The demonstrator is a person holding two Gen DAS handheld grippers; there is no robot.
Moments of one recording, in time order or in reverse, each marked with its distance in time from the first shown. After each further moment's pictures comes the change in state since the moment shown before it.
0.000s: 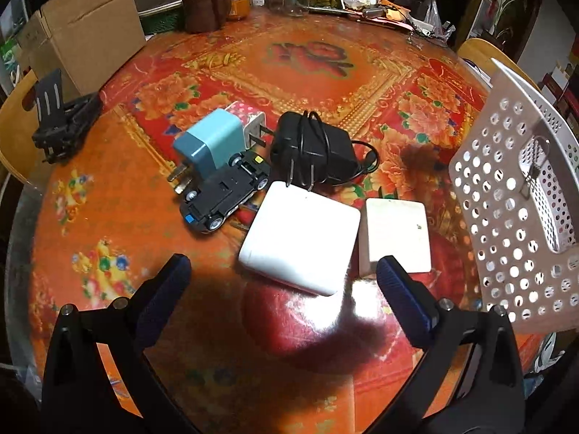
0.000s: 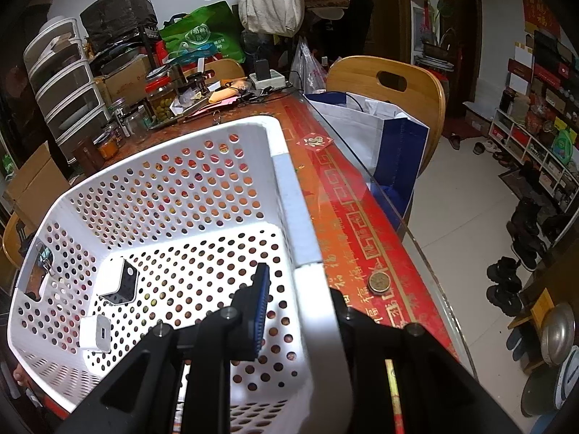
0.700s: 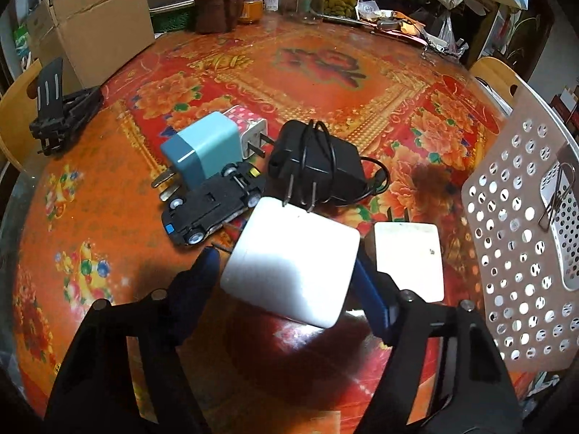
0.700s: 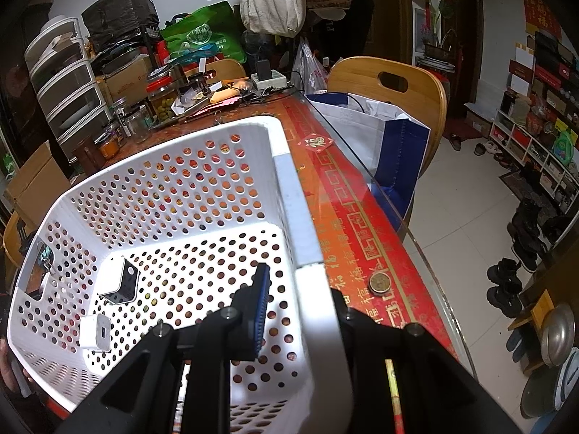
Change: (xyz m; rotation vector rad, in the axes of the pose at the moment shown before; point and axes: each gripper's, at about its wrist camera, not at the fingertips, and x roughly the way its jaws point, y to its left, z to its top) left arm 0.025 -0.008 0.012 -0.067 -0.042 0.018; right arm 0.000 0.000 0.000 0.000 -0.002 0.004
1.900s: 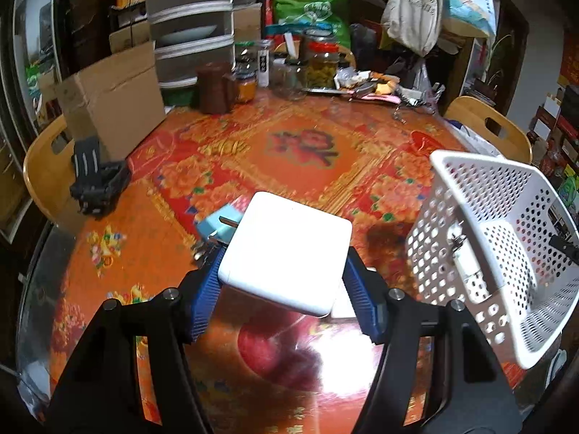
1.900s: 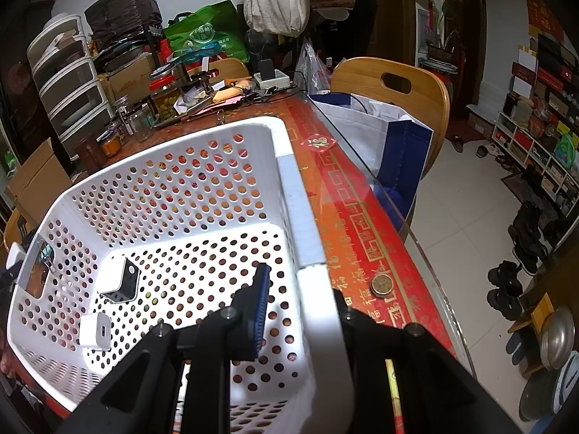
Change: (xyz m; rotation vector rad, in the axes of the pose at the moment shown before) left arm -0.110 -0.012 0.012 0.055 -0.243 0.000; right arm 0.002 0.000 -0.001 -0.011 -0.003 0.010
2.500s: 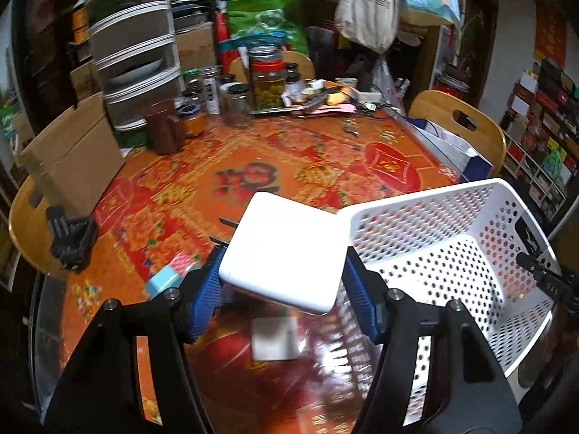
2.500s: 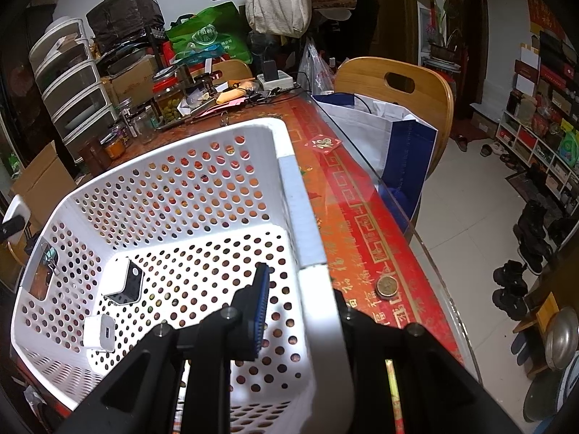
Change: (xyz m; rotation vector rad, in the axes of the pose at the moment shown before) left arm -0.016 -0.098 0.071 0.122 0.015 -0.062; right arm -0.001 -0.001 0.002 0.004 -0.003 0.021
